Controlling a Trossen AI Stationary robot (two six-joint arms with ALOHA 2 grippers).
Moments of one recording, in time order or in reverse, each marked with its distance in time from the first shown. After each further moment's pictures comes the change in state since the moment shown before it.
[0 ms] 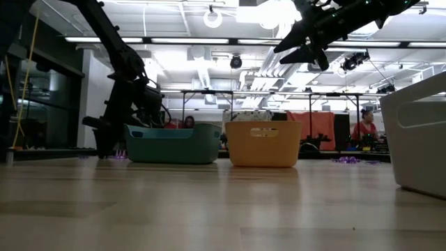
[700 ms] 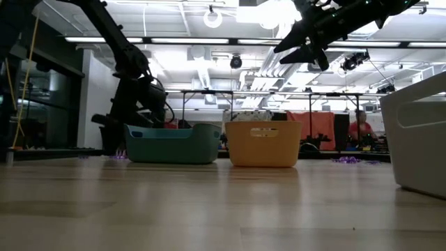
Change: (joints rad) left arm 0.003 0.005 0.079 -0.053 0.024 -0.057; right arm 0.000 0.000 0.000 0.000 0.000 0.000
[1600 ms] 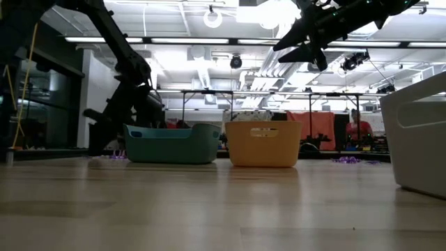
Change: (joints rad) left arm 0.032 0.082 0.042 -0.196 -0.010 -0.020; right arm 0.000 0.000 0.000 0.000 -0.058 0.011
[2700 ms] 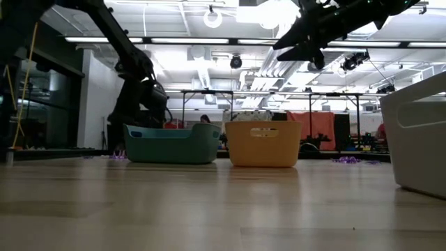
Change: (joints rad) left arm 0.013 0.000 0.080 0.056 0.070 -0.303; right arm 0.000 0.000 0.000 0.000 -0.045 -0.089
